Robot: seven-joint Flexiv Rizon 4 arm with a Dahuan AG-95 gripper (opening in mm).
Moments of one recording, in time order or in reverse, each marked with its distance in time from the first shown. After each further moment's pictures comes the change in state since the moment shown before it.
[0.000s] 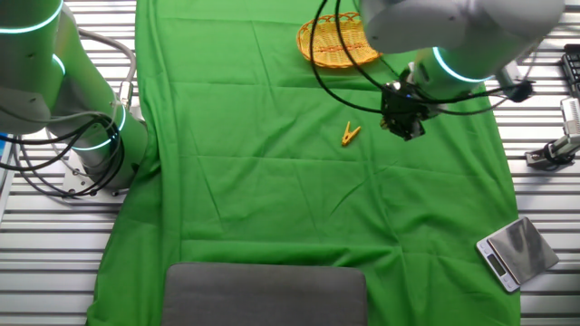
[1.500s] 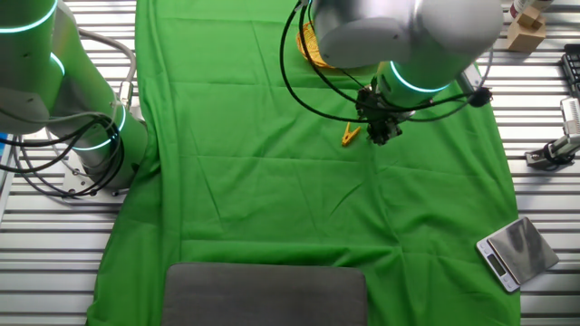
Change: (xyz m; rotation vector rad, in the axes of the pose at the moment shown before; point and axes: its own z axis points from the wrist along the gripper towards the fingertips) arm 0.023 0.012 0.031 0.046 -0.051 -0.085
